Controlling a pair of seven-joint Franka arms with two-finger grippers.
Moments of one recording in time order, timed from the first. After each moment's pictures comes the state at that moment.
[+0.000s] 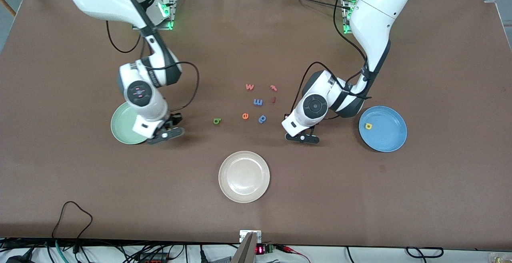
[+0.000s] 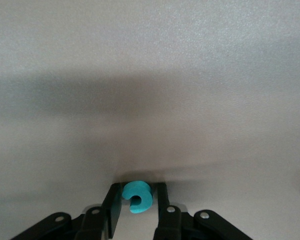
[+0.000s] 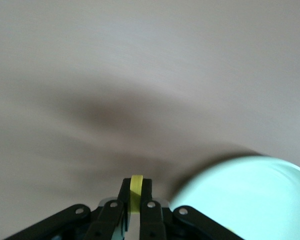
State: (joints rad) left arm -0.38 0.74 -0.18 -1.65 0.02 2.23 -0.44; right arm 0.26 0.48 0.02 -1.91 -0.18 2.32 0.05
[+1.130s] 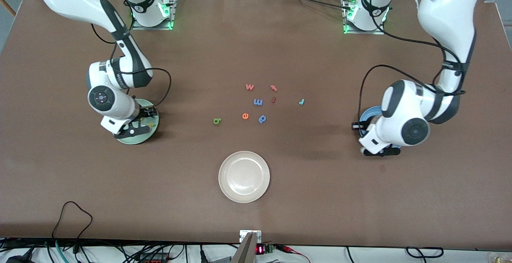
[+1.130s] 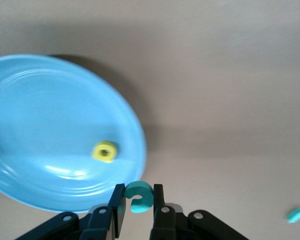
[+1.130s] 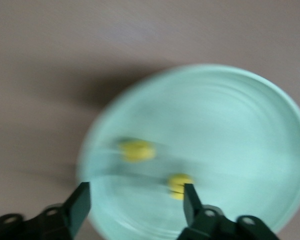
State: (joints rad) left arm 0.02 0.58 -0.17 -1.69 0.02 1.90 -0.20; right arm 0.13 0.45 0.08 -2.03 -0.16 2.33 0.08
